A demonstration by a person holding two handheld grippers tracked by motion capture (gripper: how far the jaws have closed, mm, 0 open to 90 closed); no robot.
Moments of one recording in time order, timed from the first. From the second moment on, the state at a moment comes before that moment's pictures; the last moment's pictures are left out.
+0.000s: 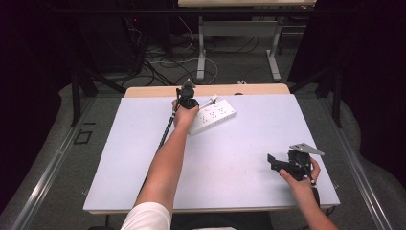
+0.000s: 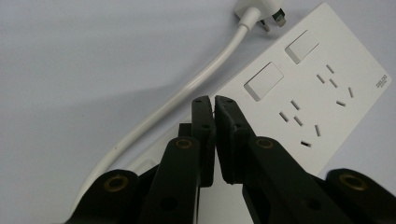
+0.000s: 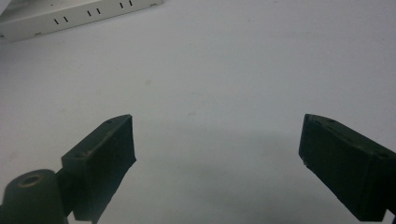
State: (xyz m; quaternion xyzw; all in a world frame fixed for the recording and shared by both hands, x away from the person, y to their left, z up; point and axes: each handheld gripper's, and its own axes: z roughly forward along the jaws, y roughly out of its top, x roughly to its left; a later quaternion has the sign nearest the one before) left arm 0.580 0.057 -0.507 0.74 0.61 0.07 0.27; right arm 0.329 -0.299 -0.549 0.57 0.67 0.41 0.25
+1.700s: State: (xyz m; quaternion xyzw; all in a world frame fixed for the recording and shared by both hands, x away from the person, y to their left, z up) left arm 0.574 0.056 -0.517 0.75 0.60 0.08 0.27; right arm 0.329 -0.299 -0.549 0.57 0.67 0.41 0.24
